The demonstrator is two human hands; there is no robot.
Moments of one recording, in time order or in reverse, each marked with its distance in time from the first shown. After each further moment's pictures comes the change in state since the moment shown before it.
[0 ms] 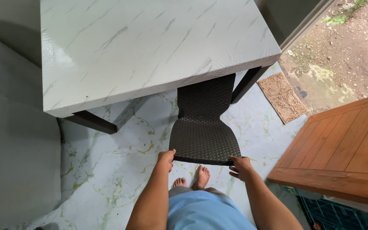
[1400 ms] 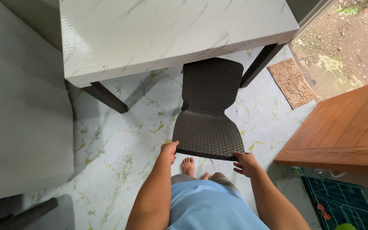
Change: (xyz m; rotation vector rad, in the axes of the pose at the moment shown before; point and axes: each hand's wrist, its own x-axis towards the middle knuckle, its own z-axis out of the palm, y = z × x) left_hand -0.017 -0.080 -0.104 0.016 -0.027 -0.003; right_hand -0.052 0.120 0.020 -0.014 -0.042 0.025
